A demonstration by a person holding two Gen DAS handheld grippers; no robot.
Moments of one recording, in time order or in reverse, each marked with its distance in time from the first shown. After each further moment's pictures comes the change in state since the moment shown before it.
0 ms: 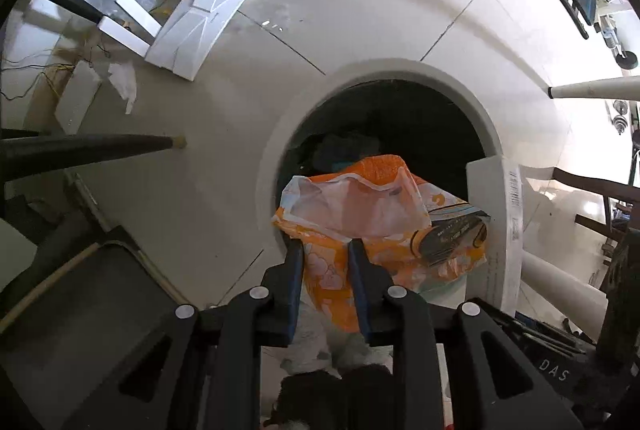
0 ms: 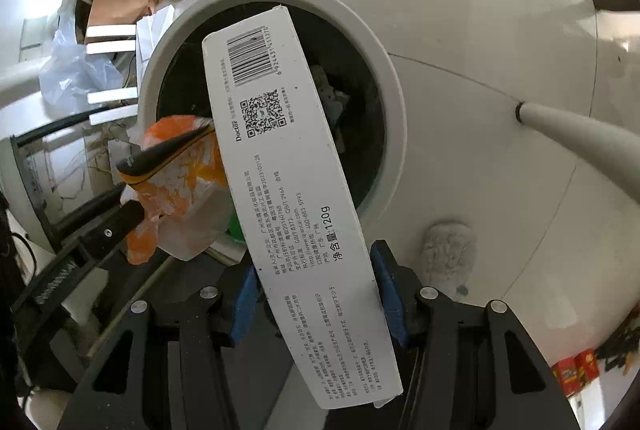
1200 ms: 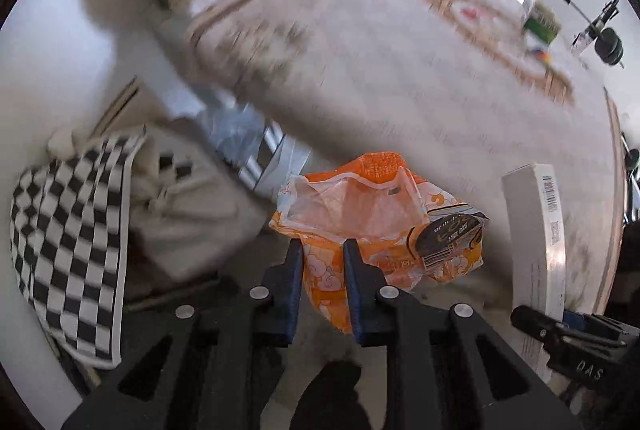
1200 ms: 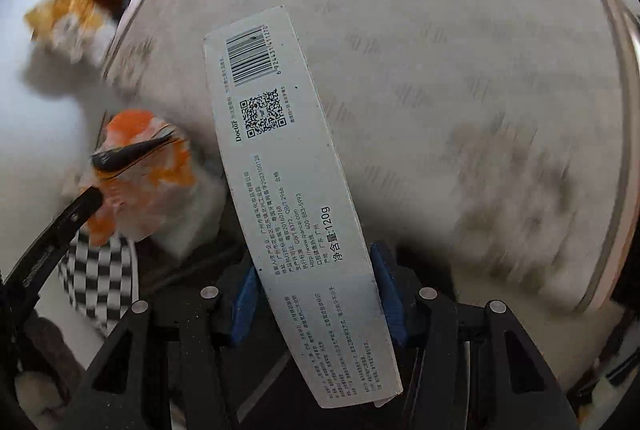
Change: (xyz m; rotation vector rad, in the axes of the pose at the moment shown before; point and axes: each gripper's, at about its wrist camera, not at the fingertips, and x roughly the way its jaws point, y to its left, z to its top) left arm -0.453 -0.017 -0.148 0.035 -0.424 0.134; right arm -0.416 0.113 -0.245 -0.260 -0.324 0.007
